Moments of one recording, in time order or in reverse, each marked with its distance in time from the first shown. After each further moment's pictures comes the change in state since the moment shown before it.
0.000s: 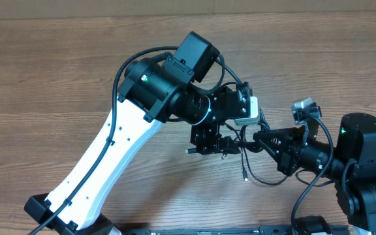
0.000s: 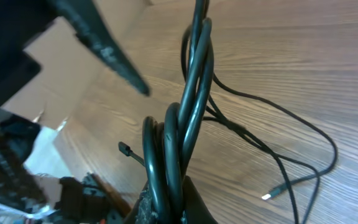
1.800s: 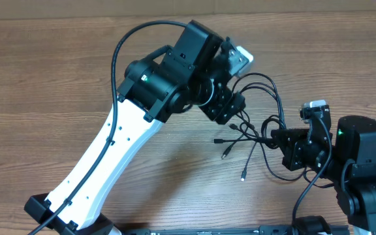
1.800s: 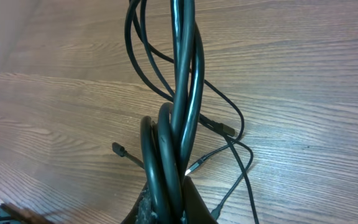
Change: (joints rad) left arm 0.000 0.000 0.000 0.233 -0.360 -0.689; right arm 0.000 0.000 0.000 -0.098 0.360 -0.004
